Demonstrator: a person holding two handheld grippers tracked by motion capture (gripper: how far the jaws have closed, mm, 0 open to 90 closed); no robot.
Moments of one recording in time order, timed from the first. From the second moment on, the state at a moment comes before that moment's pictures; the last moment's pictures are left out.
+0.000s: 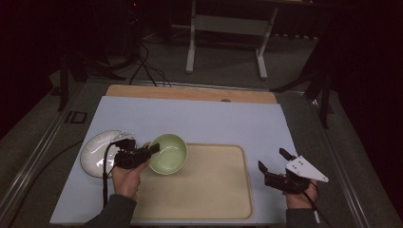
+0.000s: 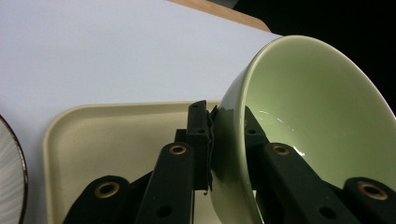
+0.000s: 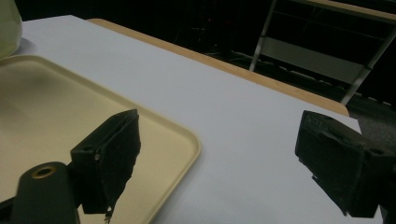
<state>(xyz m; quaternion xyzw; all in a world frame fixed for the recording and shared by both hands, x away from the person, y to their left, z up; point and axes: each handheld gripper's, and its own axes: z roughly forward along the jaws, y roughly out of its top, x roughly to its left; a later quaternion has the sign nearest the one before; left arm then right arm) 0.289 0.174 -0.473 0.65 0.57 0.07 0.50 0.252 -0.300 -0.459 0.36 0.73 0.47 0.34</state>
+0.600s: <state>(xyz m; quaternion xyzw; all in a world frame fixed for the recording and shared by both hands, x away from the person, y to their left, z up) 0.290 0.164 -0.482 0.66 0.57 0.07 0.49 0.252 -0.300 -0.458 0.36 0.73 0.47 0.34</state>
